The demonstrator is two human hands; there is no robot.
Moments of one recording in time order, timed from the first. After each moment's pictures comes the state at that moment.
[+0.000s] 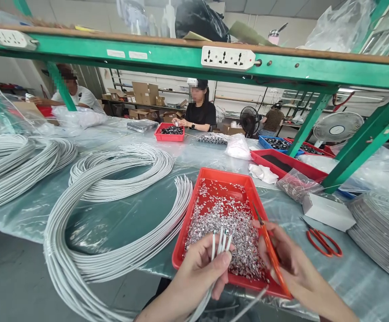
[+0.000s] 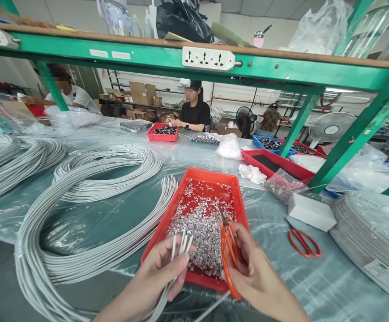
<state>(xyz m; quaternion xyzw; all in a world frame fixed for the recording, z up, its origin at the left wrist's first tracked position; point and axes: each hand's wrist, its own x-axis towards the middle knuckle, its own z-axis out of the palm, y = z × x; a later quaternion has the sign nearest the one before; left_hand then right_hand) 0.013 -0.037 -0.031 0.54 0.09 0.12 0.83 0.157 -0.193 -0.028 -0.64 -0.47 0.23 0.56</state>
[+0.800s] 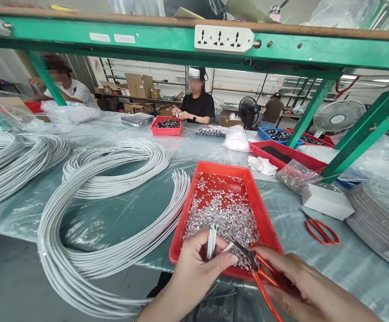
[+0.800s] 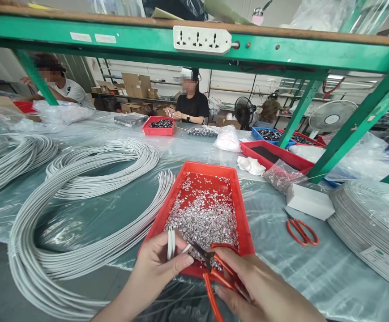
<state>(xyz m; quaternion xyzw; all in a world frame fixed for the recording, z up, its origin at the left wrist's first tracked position) 0.018 -0.038 -0.027 0.68 0.15 0.21 0.69 0.143 -0.220 0.002 -0.73 -0.59 0.13 0.31</state>
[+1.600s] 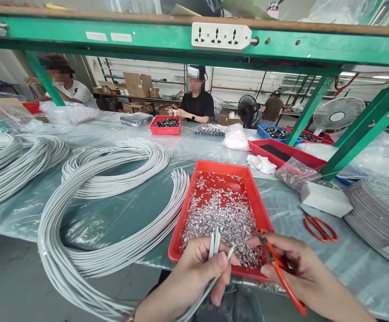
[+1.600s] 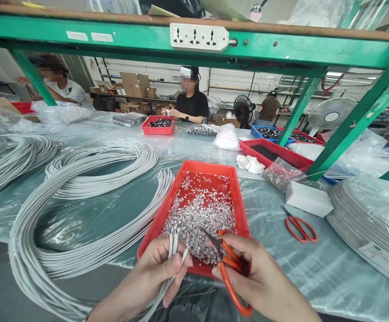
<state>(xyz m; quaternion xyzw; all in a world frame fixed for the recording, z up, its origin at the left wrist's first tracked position) 0.015 -0.039 -0.032 0.50 0.05 0.08 0.86 0.151 -0.207 -0.016 -0.69 -0.49 0.21 0.49</state>
